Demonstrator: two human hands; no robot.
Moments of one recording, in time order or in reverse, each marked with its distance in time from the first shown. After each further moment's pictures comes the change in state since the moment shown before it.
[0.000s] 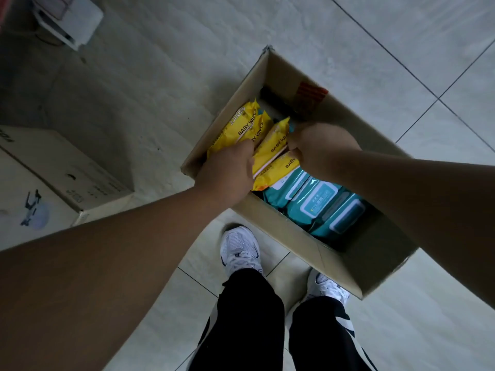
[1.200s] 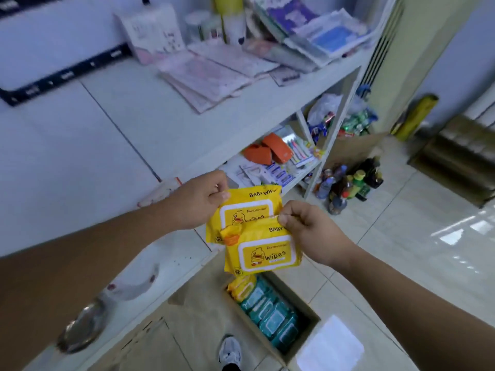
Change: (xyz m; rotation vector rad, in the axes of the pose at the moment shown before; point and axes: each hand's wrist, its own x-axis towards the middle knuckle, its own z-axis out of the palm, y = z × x) left_hand -0.311 0.342 -0.581 -0.164 0.299 0.136; right_hand -0.479 -0.126 -0.513 0.858 0.460 -0.207
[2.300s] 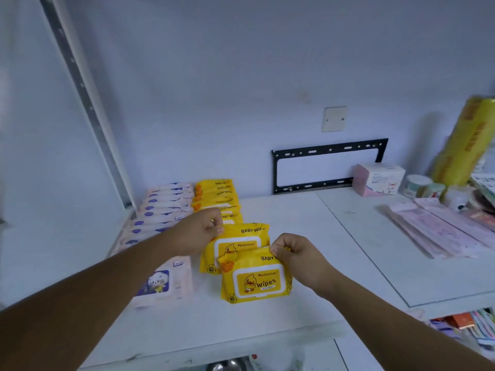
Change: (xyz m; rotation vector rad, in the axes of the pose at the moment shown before) left_hand -0.338 -0.205 -0.331 -0.032 0.514 -0.302; right_hand 0.039 -0.363 0.333 0.013 -0.427 -0.372
